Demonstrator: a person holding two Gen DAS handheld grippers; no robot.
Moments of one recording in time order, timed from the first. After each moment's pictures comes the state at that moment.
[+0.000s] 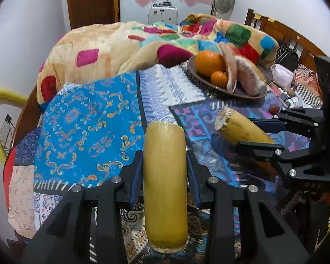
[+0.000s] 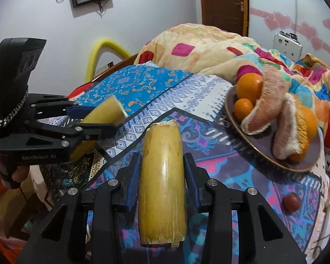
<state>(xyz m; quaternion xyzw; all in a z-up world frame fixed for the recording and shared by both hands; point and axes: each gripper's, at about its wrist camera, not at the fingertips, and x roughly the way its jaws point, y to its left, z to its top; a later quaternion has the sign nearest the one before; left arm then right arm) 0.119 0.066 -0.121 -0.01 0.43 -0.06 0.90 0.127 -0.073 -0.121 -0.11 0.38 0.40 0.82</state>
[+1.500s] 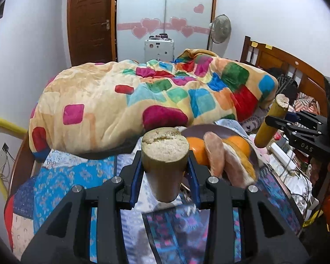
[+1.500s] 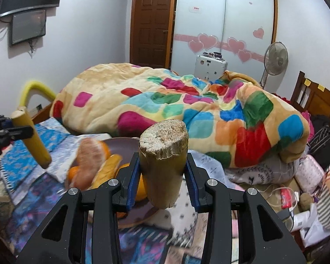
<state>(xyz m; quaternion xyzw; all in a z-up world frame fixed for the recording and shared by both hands) 0.236 0.024 -0.050 -0.01 0.34 -0.06 0.94 0.255 -0.178 -0.061 -0.10 0.30 0.20 0.93</state>
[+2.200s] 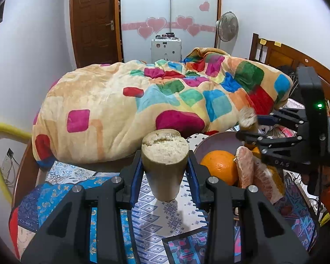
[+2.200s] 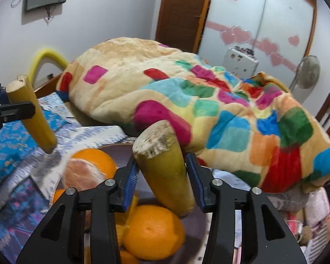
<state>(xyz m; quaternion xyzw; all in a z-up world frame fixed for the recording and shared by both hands) 0.273 0.039 -0.062 0.01 0.33 -0.03 0.94 0.301 -0.106 -0.088 -0.17 0.34 0.28 0.88</state>
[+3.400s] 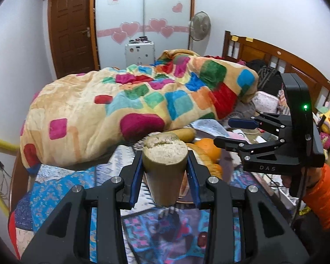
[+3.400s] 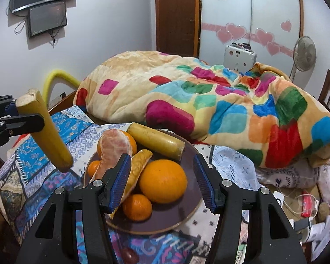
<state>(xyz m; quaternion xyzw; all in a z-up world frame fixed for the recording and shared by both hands) 0.225 -0.028 -0.025 0.02 0.34 -0.11 0.93 0.248 -0.168 -0.065 -0.10 0.33 0.29 0.89</state>
